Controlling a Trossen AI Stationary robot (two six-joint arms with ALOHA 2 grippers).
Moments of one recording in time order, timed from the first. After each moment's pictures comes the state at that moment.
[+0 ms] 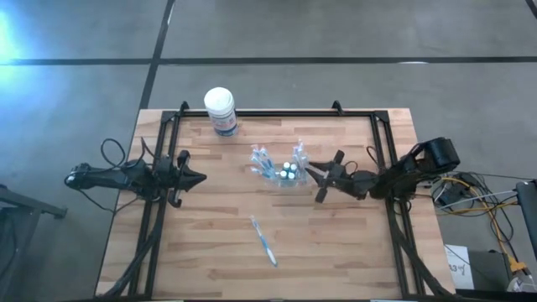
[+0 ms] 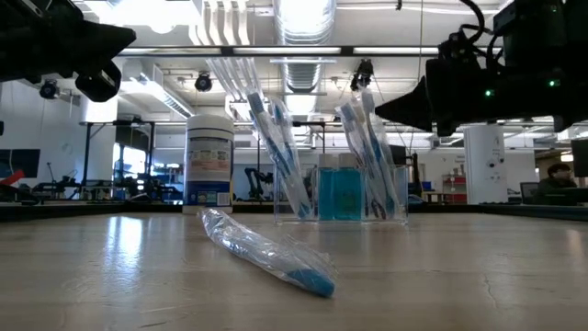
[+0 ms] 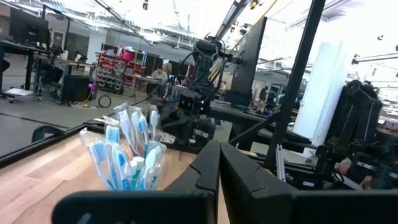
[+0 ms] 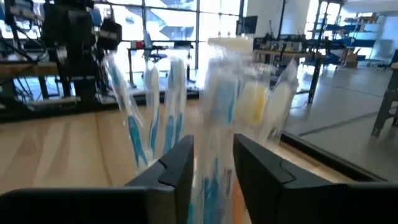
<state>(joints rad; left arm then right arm) -0.13 0.02 0.05 0.16 -0.13 -0.22 0.12 1.59 0.19 1.43 0.60 -0.01</state>
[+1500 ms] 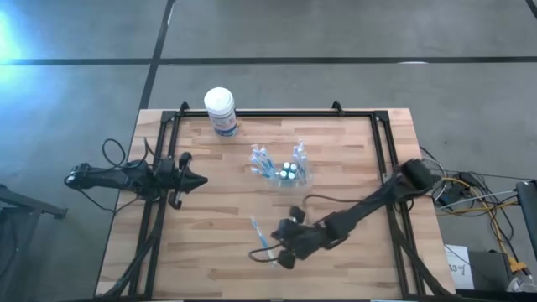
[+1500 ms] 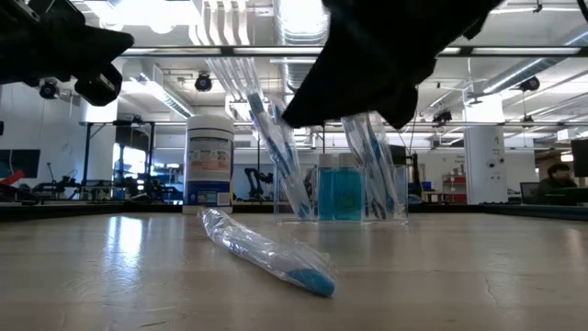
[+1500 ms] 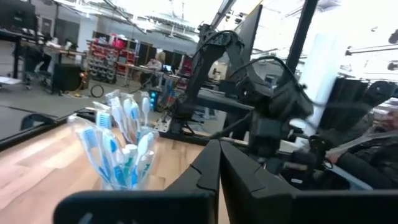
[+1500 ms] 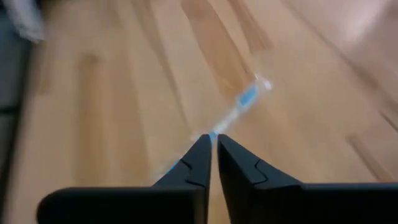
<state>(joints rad) -0.13 0.02 0.04 0.12 -0.10 -0.24 0.50 1.91 1.17 -0.01 0.49 0.67</state>
